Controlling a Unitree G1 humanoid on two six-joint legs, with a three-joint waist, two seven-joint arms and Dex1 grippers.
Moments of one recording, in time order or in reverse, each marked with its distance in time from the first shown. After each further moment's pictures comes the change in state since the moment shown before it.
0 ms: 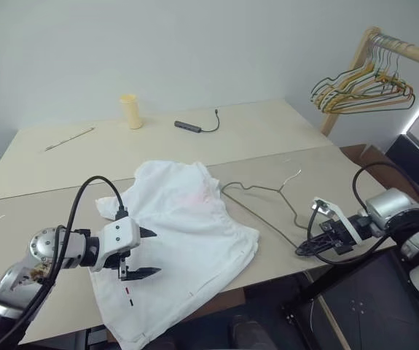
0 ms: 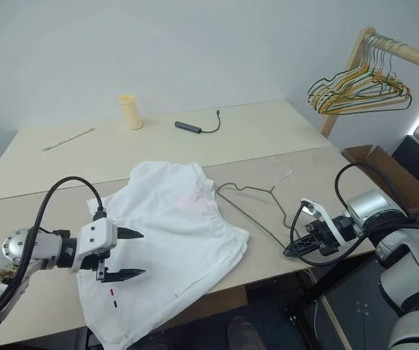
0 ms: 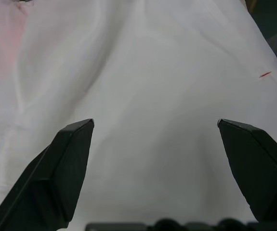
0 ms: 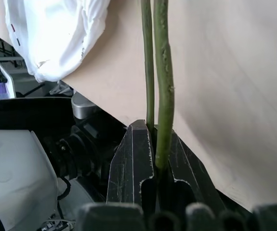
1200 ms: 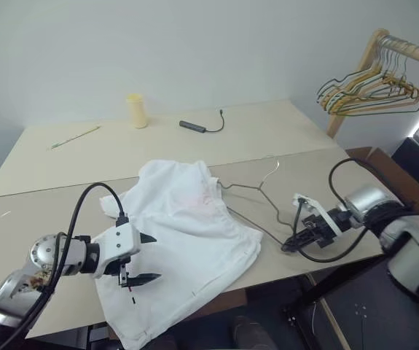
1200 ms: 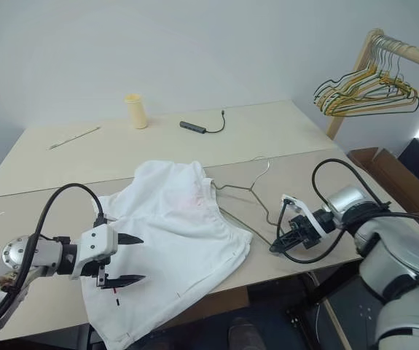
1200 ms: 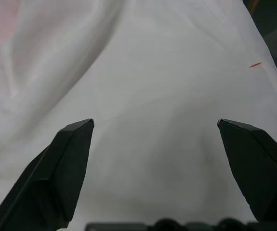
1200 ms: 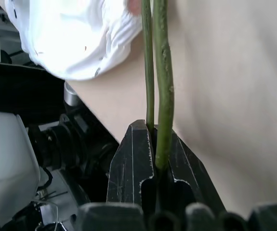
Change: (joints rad) left arm 0.056 0.001 0.002 -0.038 0.013 0.000 0.026; right arm -0.128 0.156 0.179 0.186 0.070 -0.199 0.001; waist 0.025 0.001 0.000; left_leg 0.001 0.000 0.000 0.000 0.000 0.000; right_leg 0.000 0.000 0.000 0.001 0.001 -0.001
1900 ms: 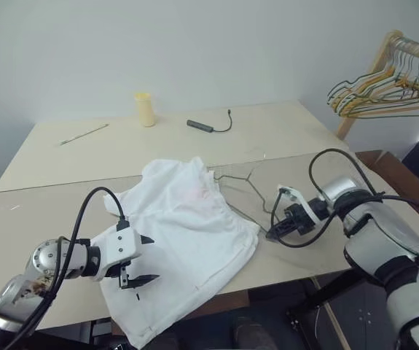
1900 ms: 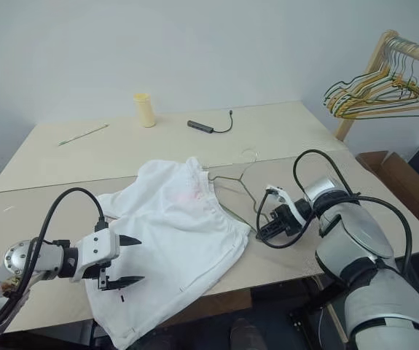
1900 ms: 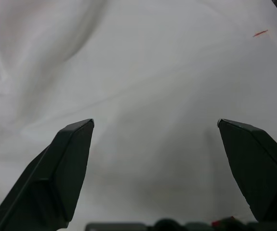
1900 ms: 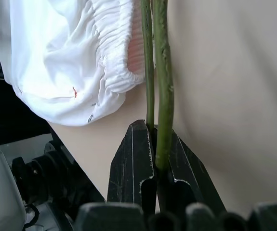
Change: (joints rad) left arm 0.027 -0.009 -0.005 -0.002 0.064 -0.017 0.047; right arm -0.115 0.210 -0.230 0.299 -0.268 -0.093 0.000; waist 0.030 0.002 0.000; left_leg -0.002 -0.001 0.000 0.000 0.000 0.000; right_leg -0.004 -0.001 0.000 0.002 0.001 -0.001
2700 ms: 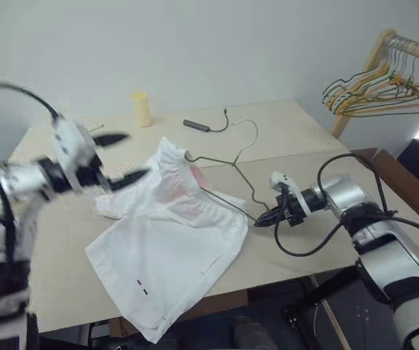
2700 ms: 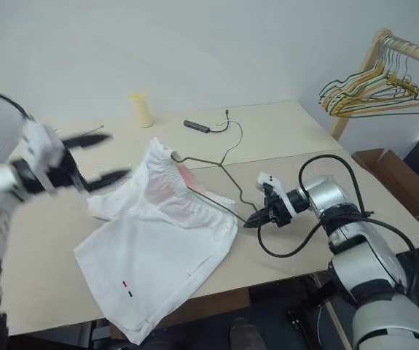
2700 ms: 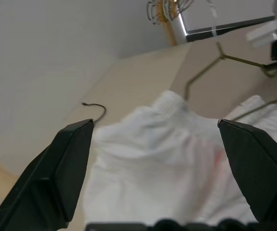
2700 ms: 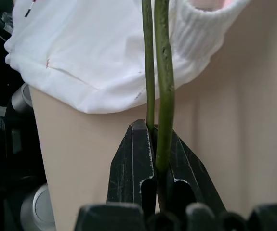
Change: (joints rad) left arm -0.594 -0.054 0.279 0.357 -0.248 -0.014 0.005; right arm 0.268 -0.075 -0.345 -0.523 -0.133 -0.392 0.000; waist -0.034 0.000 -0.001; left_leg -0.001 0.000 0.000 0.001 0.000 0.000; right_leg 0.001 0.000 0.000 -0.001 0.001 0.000
